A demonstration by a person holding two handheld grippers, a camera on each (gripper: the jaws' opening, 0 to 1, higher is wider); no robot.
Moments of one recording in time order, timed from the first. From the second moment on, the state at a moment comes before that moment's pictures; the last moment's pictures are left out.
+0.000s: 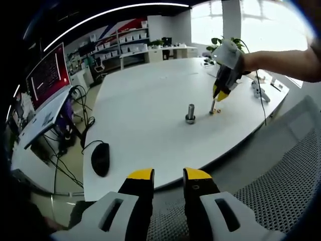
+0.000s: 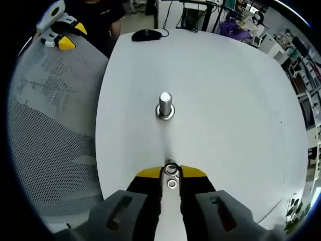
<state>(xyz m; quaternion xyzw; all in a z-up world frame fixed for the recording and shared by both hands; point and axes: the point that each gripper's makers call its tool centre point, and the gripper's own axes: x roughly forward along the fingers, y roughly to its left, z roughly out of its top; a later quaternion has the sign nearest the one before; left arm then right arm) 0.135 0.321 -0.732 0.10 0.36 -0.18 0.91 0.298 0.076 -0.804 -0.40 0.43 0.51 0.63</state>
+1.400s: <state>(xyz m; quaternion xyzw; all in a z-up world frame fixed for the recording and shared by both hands) 0.134 0.321 -0.733 0.10 0.36 -0.18 0.91 0.300 0.075 -0.852 -0.39 0.45 0.51 0.62</state>
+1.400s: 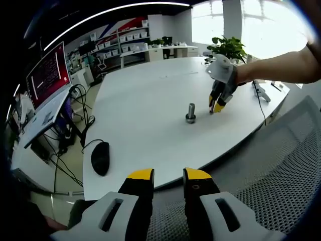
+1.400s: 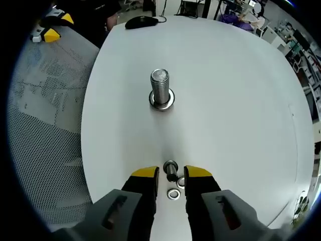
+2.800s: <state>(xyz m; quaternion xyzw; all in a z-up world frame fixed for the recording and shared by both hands) 0.134 0.321 -0.733 0.10 0.36 -0.18 0.91 0.296 0.032 -0.867 -0.36 0.49 0.47 0.64</state>
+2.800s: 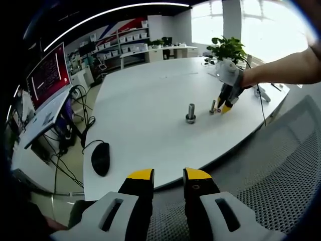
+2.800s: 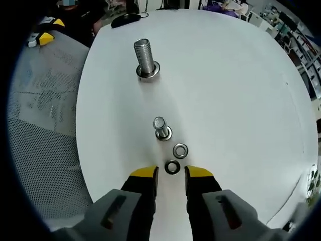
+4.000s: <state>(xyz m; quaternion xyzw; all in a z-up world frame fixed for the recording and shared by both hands) 0.133 0.321 -0.733 0.10 0.36 -0.18 0.91 0.300 0.033 -0.872 -0.41 0.51 0.45 0.61</state>
